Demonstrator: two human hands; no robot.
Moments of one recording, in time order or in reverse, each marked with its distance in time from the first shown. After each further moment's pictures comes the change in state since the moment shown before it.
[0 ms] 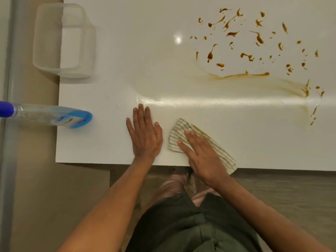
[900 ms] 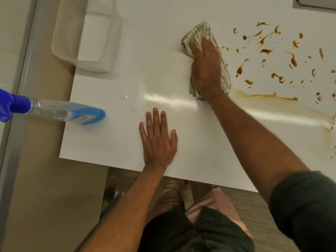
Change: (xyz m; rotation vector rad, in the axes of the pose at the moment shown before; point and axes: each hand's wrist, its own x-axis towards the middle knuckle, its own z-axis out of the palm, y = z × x) left_hand 0.007 -0.006 0.011 0.037 0.026 -0.037; right_hand 0.317 0.045 -0.070 0.076 0.218 0.281
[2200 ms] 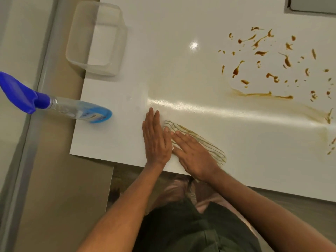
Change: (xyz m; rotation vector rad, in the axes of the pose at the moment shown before) left_hand -0.007 -0.002 -0.017 -0.499 0.169 -0.071; right_hand -0.256 0.005 0.027 -0.039 -0.315 -0.578
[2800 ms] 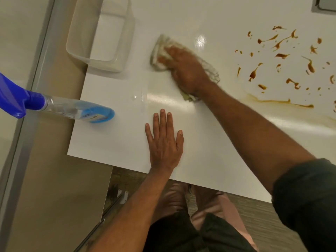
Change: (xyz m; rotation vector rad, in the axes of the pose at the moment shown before) left_hand 0.005 -0.010 0.018 0.428 -0.124 0.049; right_hand 0.253 0.113 -0.084 -0.030 0.029 0.076
